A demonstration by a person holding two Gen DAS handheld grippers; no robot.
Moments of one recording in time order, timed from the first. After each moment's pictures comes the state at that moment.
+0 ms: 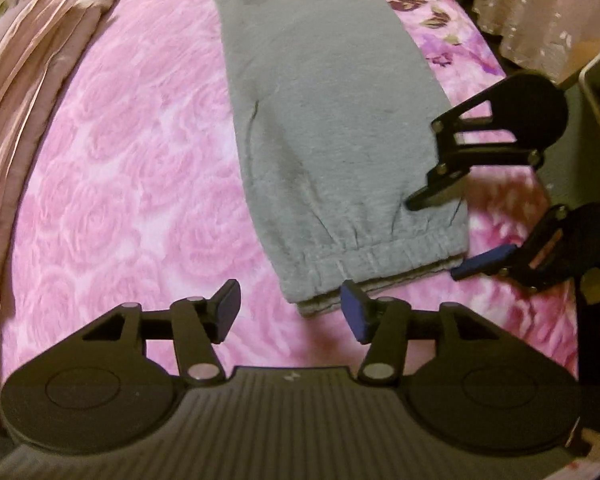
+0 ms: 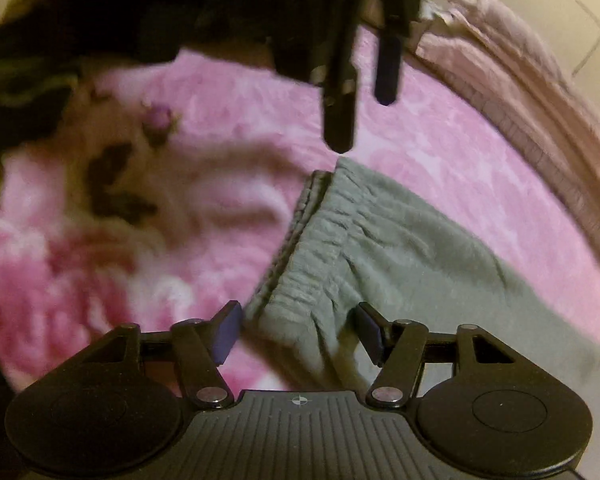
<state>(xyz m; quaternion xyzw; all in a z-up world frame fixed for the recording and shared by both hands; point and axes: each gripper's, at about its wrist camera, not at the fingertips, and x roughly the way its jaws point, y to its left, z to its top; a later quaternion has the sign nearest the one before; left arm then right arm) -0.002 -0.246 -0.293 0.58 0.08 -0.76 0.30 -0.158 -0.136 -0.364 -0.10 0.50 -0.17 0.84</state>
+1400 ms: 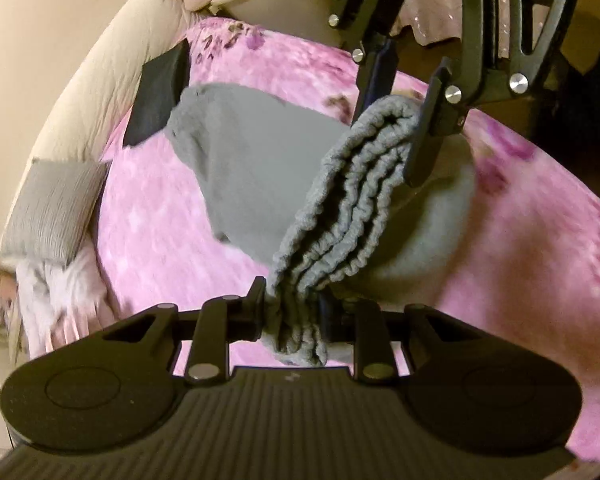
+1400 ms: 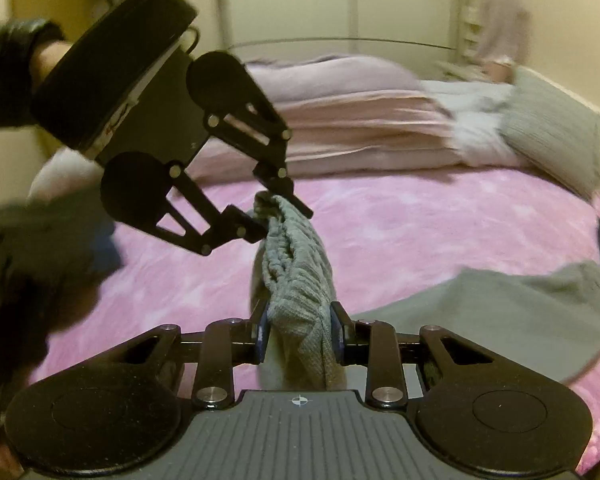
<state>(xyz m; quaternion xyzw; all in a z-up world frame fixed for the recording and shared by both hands) -0.174 -0.414 -0.154 0.55 -0.26 -0.79 0.10 -0.331 -0.349 -0.131 0.19 0.30 -0.38 0.86</state>
